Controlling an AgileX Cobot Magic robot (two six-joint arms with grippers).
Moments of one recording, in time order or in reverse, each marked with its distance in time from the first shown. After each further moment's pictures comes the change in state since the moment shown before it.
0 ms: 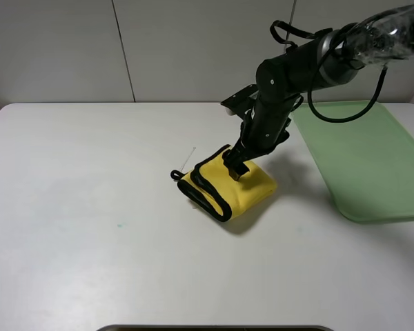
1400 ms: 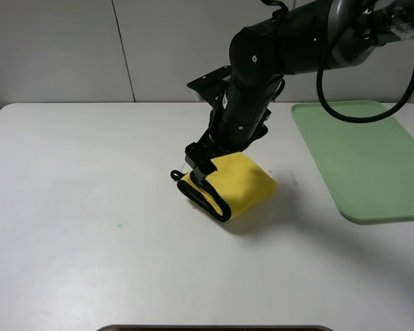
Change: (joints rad) left arm 0.000 0.000 0.000 0.000 0.004 0.000; right arm 0.191 -0.198 0.039 0.028 0.093 0.148
